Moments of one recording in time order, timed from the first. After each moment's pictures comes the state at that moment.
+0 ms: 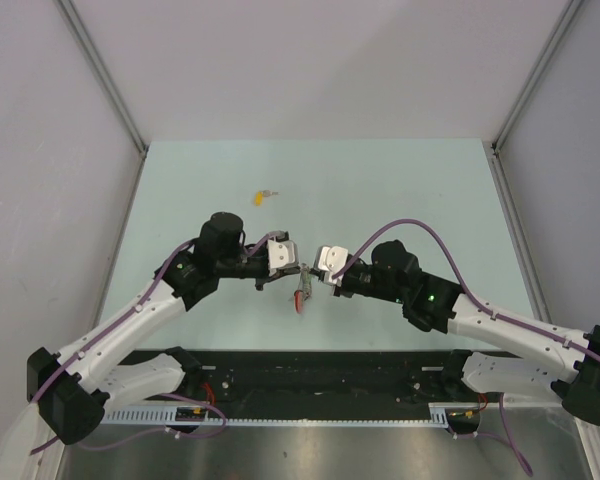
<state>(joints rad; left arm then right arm) -0.66 1.01 0.86 -0.36 0.64 0.56 1.00 1.03 0.78 0.02 -0.19 -0.42</state>
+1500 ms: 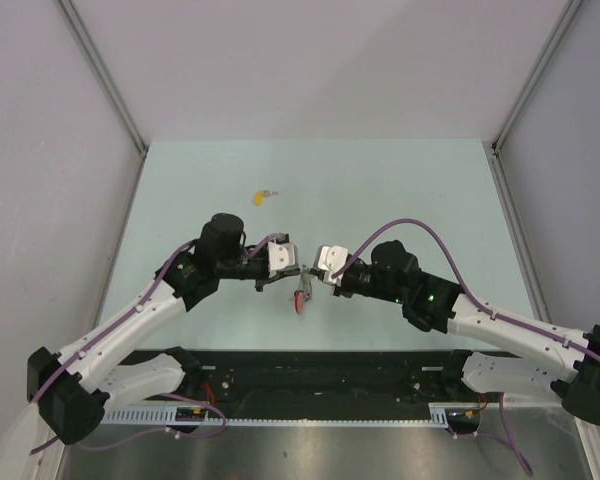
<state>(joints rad) -0.66 1.01 0.85 -0.36 0.65 0.58 1.01 1.04 0.78 0.02 -0.19 -0.42</state>
